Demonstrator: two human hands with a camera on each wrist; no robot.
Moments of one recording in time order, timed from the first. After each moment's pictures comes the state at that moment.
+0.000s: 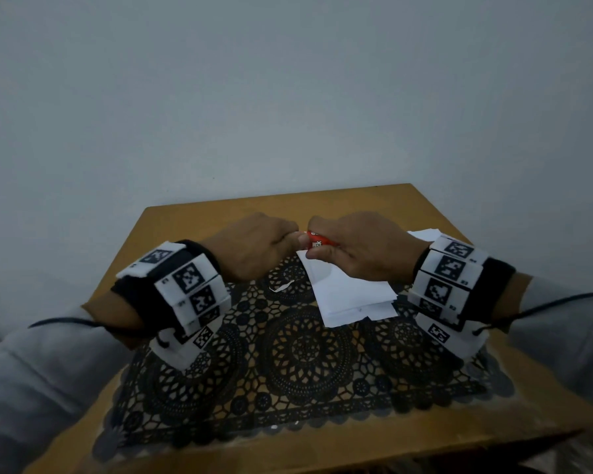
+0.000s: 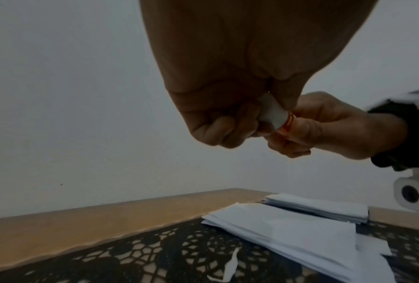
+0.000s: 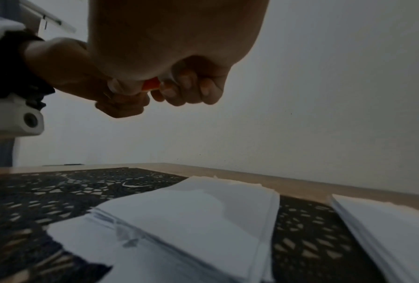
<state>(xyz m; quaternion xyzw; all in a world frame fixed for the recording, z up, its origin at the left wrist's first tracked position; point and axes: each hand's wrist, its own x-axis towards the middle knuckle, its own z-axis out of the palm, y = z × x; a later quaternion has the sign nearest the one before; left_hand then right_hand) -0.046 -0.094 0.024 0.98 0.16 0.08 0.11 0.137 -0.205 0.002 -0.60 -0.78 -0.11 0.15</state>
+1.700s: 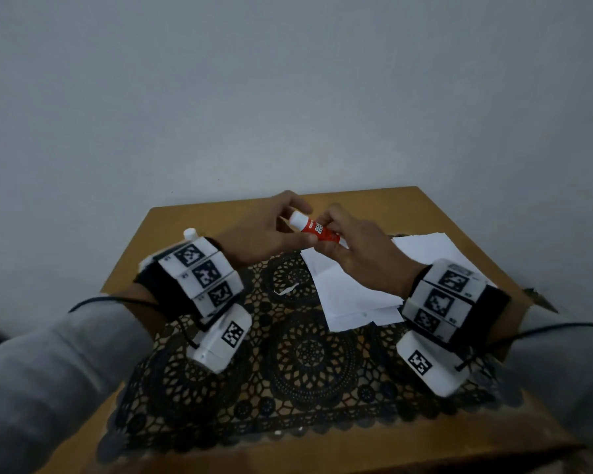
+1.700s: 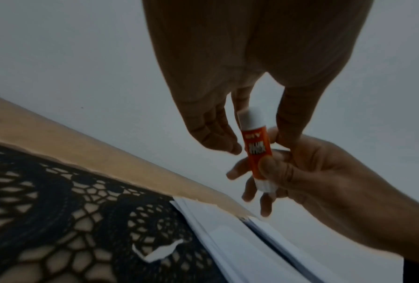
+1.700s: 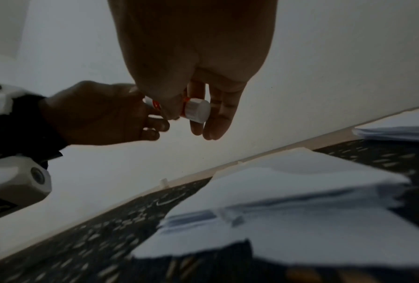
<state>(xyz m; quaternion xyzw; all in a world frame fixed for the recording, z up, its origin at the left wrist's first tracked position) -0.035 -0.085 0.023 0.88 0.20 0.17 0.40 0.123 -0.202 -0.010 -0.64 -0.68 0.07 0.35</state>
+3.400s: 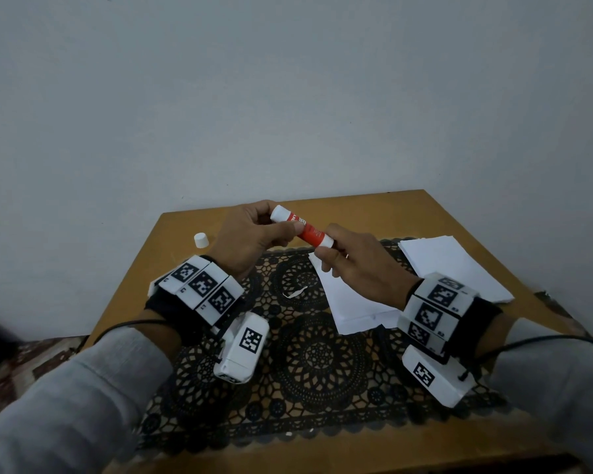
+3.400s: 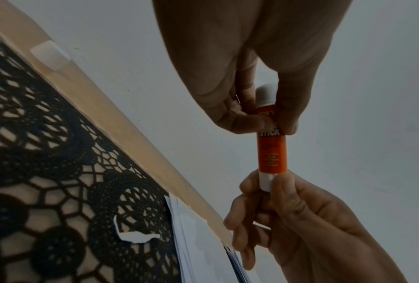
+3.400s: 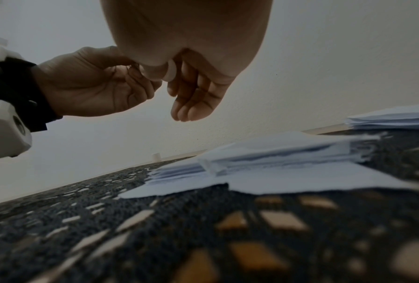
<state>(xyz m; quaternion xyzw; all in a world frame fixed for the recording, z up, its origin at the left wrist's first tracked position) -0.048 -0.082 0.006 0.68 0.23 0.34 0.60 0.115 -0.194 -0.028 -0.62 -0.68 0.11 0.38</state>
